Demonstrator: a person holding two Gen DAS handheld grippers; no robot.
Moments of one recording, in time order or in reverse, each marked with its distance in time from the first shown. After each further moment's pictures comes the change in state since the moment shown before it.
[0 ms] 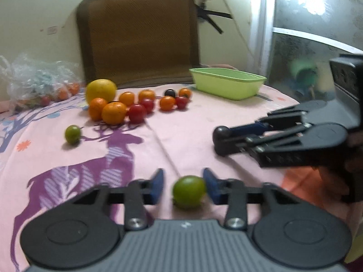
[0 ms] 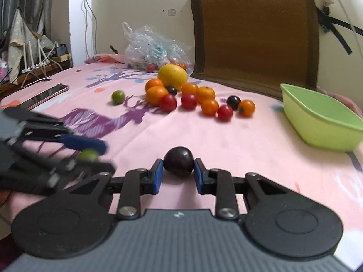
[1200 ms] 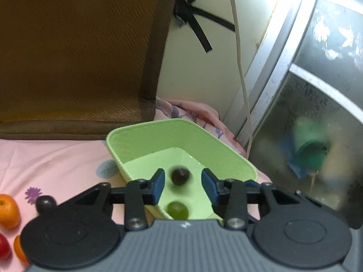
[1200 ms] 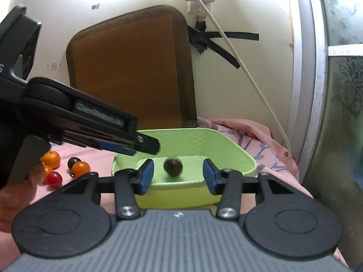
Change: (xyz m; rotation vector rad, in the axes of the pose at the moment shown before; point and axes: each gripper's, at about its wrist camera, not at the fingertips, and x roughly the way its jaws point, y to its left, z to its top) left arm 0.207 -0.059 0.191 -0.244 0.004 -0.174; right arm -0.008 -0.163 0.022 0.175 -0.240 -0.390
